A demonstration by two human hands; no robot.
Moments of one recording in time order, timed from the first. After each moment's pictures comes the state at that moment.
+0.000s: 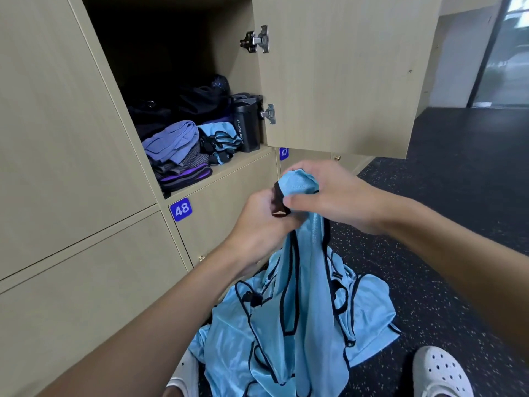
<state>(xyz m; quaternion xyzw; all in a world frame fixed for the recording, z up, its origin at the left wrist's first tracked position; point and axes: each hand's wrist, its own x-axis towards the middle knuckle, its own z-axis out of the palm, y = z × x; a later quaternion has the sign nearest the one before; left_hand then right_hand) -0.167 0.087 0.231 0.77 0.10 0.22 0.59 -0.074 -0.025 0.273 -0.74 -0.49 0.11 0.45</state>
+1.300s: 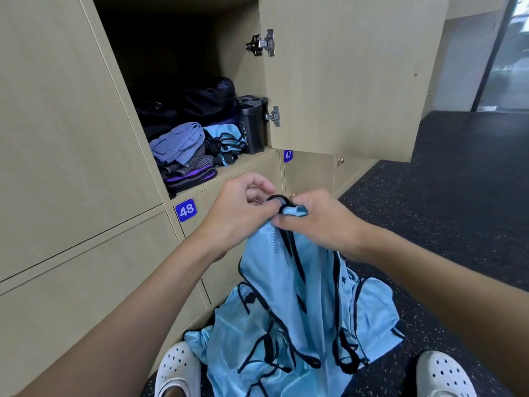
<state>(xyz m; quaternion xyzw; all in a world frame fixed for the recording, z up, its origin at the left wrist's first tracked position) -0.189 0.112 0.259 0.82 0.16 0.25 0.49 -0.091 -0.012 0.242 -0.73 -0.45 0.17 0.49</state>
